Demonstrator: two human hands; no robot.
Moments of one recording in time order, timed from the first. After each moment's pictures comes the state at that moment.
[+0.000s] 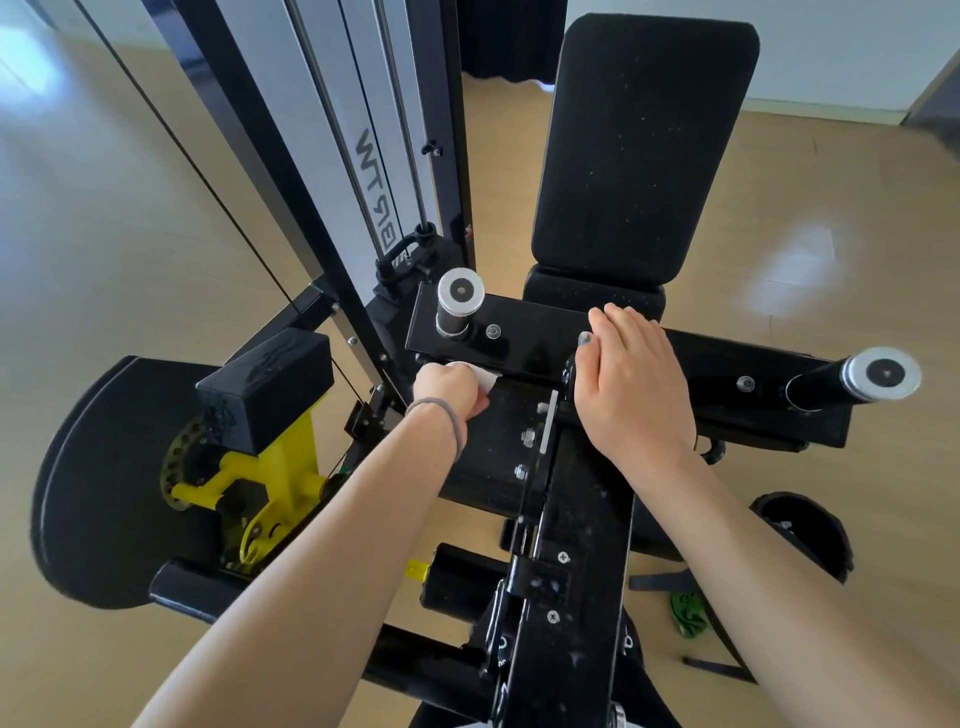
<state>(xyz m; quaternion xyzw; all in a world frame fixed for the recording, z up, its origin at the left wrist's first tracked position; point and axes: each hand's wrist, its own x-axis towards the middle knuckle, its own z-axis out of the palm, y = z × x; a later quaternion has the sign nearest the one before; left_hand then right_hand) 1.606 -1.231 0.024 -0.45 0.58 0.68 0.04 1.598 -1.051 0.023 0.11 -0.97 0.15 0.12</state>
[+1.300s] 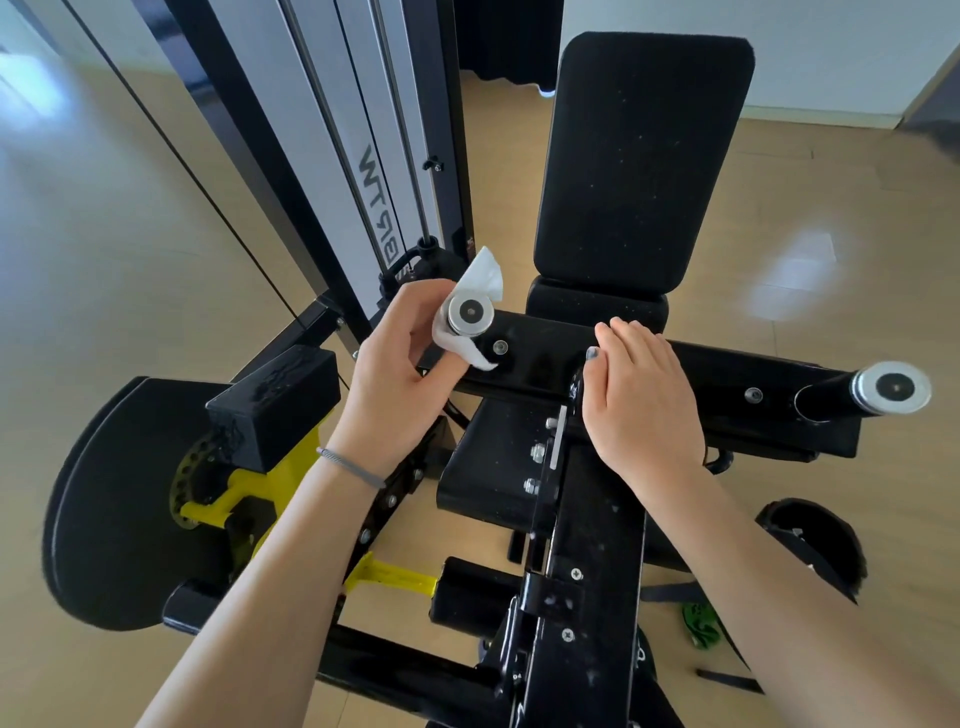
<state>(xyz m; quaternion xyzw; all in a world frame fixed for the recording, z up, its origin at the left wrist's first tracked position) 1.649 -1.270 0.100 0.03 0.83 0.53 -0.16 1.598 -1.053 0.022 0.10 -0.97 0.17 0.12</state>
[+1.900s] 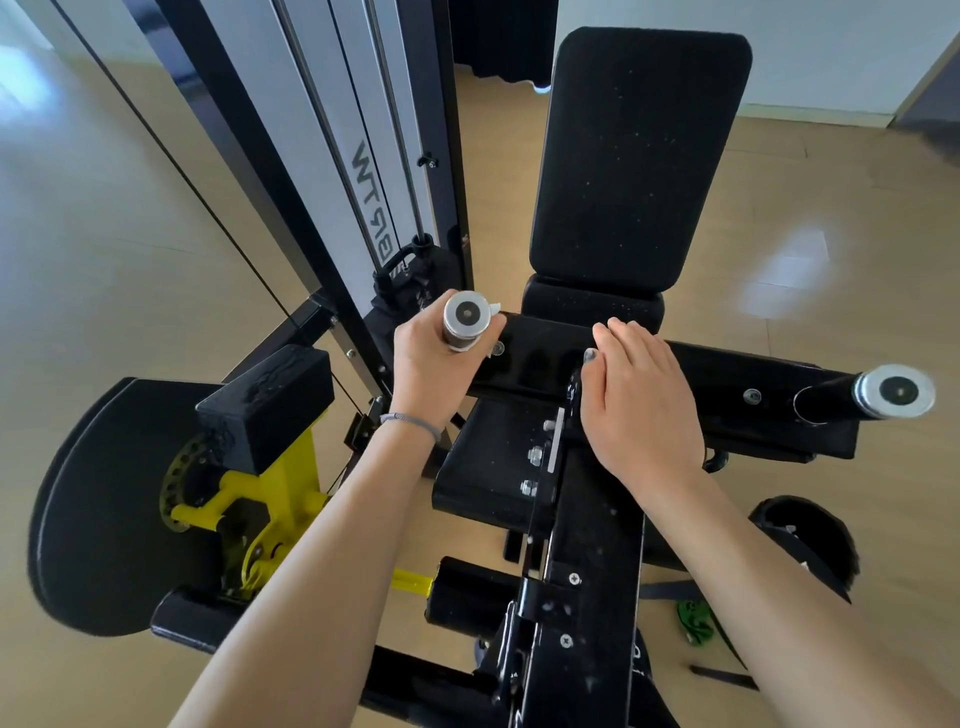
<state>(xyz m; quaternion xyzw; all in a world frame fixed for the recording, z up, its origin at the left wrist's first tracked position) 1.600 -1.248 0.059 -0.08 0.83 0.51 -0.21 1.599 -1.052 0.023 0.10 -0.98 0.15 0.11</state>
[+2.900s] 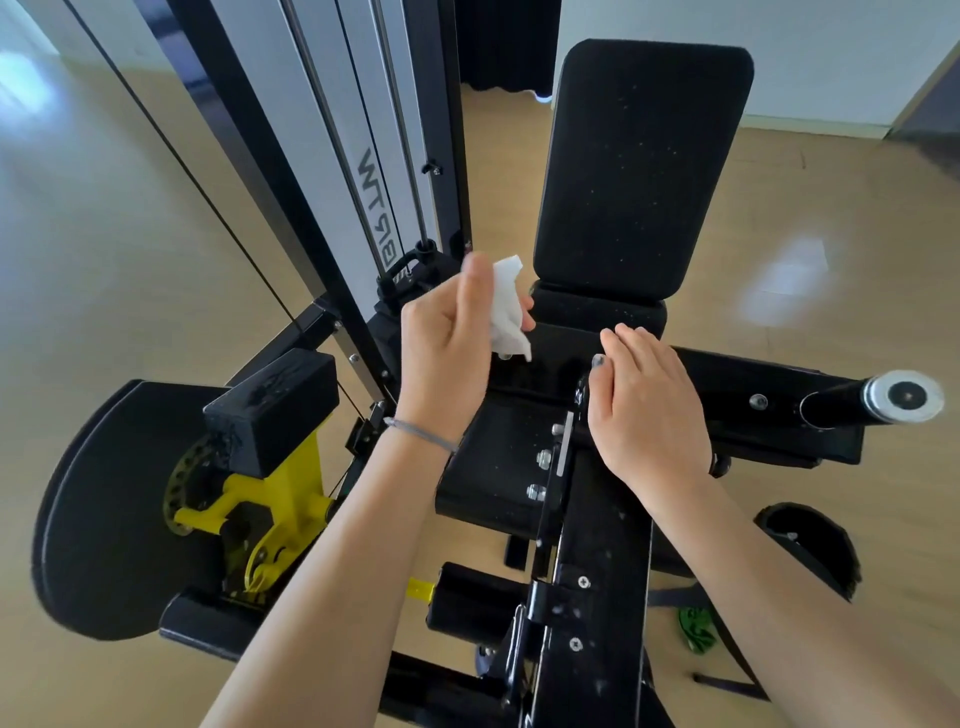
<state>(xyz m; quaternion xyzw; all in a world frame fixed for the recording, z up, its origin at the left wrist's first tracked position) 1.614 -1.236 0.105 0.01 0.74 0.63 -0.23 1.599 -1.054 0.022 0.09 -0.98 0.15 0.13</state>
